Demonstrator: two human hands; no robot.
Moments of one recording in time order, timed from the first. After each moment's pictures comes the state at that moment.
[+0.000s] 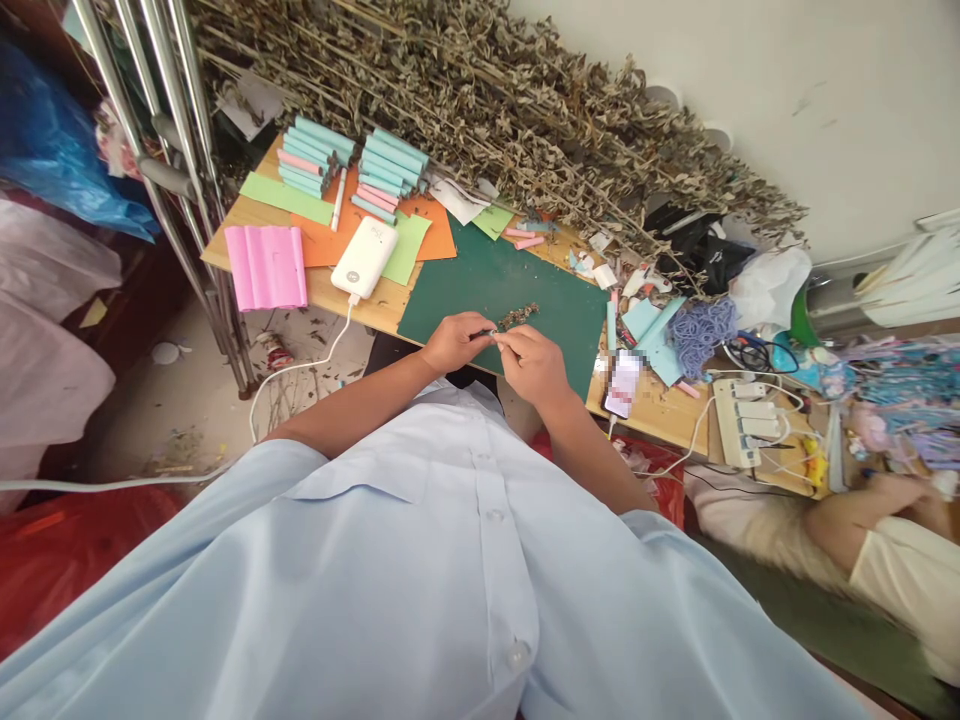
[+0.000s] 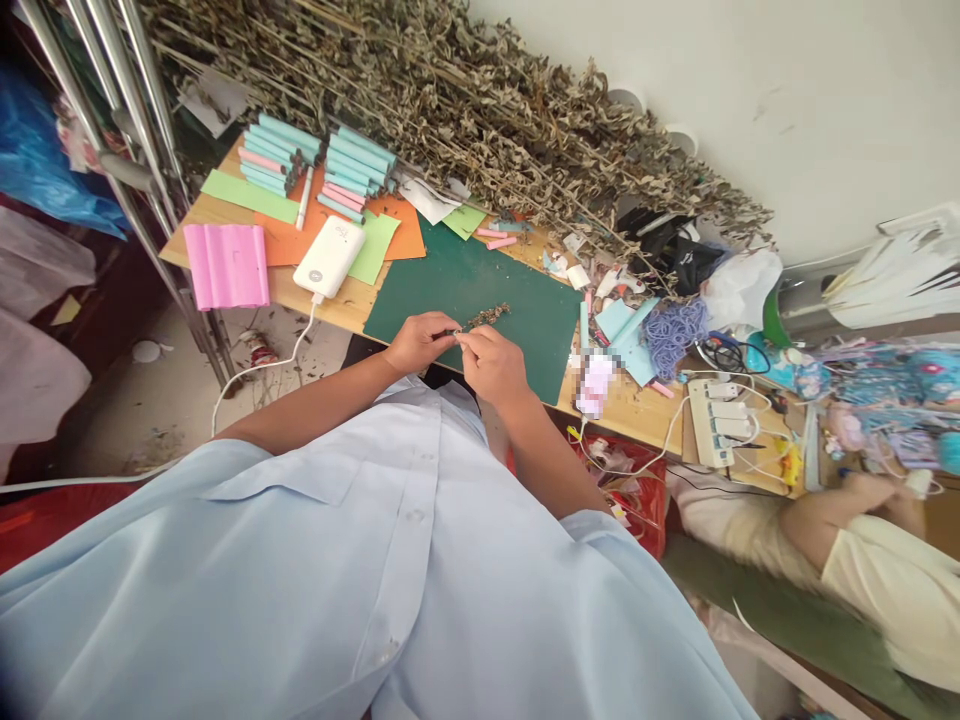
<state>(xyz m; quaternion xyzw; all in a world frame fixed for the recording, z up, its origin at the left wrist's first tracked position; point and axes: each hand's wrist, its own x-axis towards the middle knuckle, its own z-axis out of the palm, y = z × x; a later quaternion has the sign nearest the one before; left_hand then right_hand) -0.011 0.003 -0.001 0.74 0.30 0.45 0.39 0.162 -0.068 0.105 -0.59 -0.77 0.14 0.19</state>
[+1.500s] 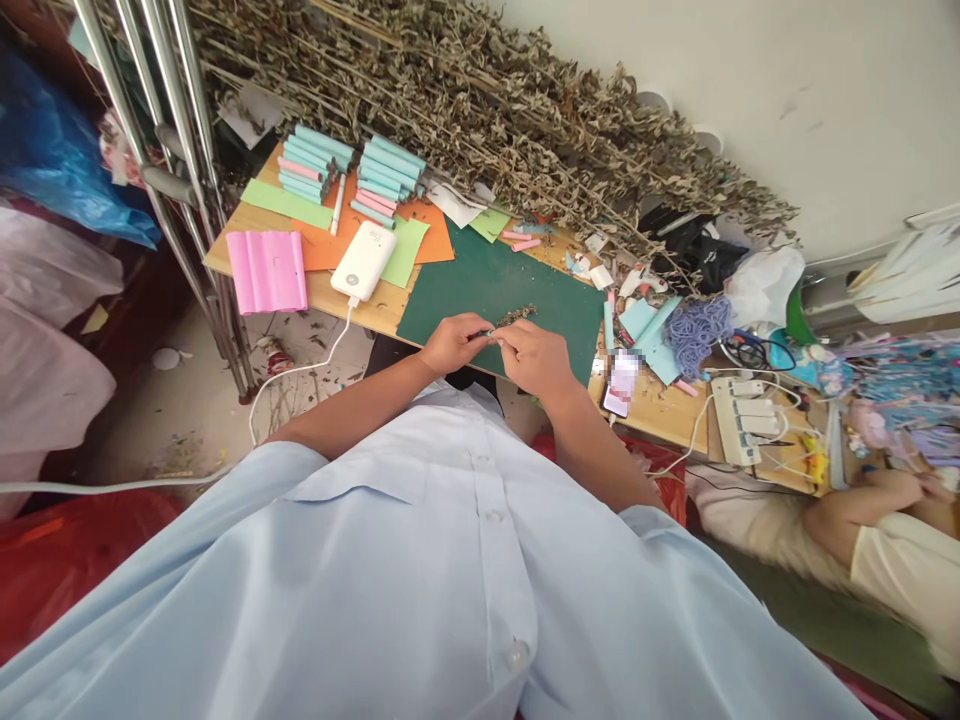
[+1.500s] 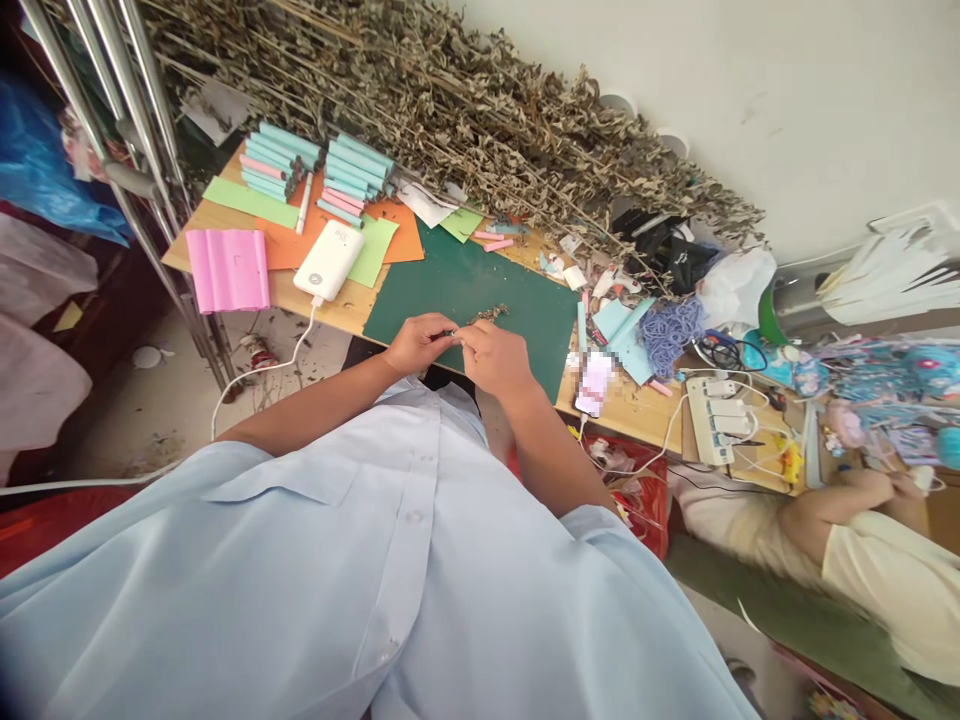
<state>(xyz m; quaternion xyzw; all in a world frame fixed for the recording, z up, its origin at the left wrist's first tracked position) -0.012 0.003 -0.003 0.74 0.29 0.46 0.39 0.165 -0.057 0.115 -0.59 -0.80 0.09 0.10</state>
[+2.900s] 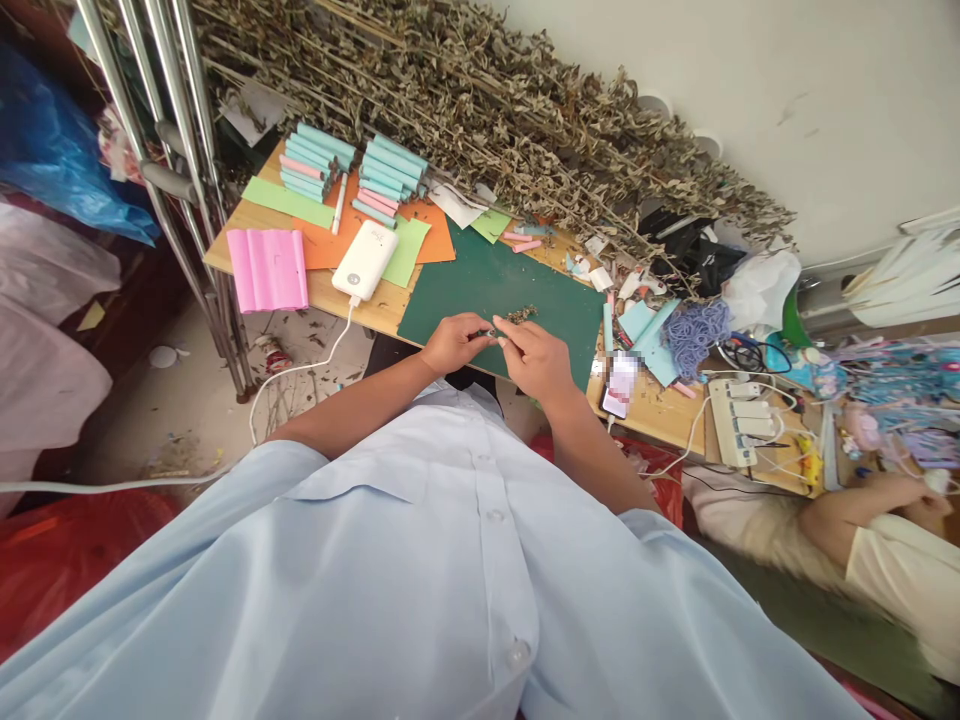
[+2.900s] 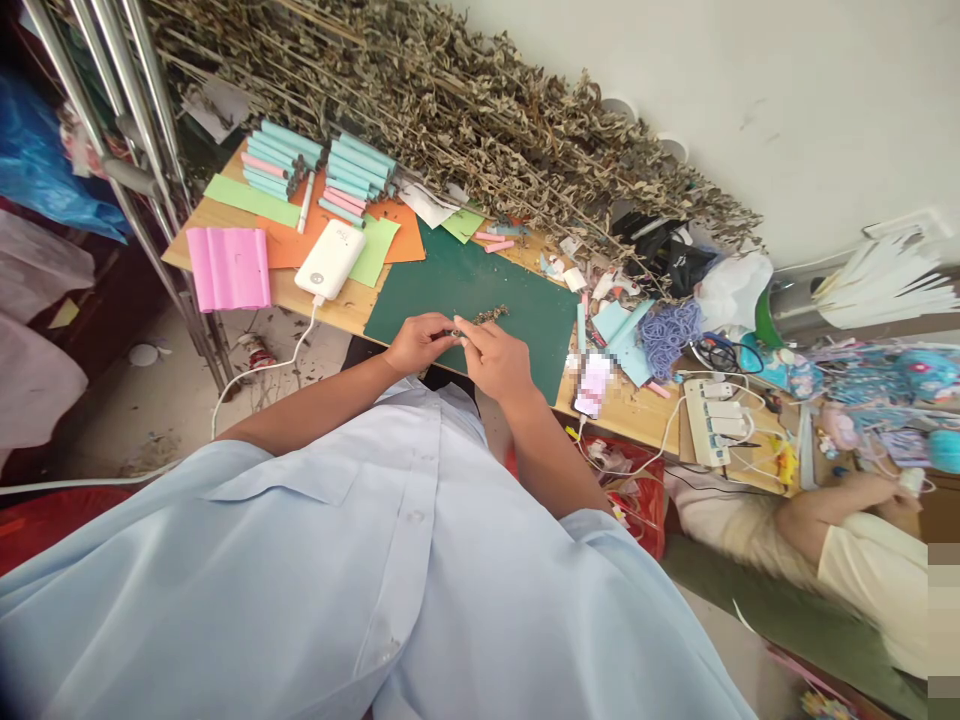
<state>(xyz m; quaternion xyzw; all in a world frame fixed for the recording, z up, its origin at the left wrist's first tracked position) -0.012 0.003 -0.004 0.73 0.31 0.47 0.39 0.166 -0.063 0.112 -0.60 -0.78 0.08 0.16</state>
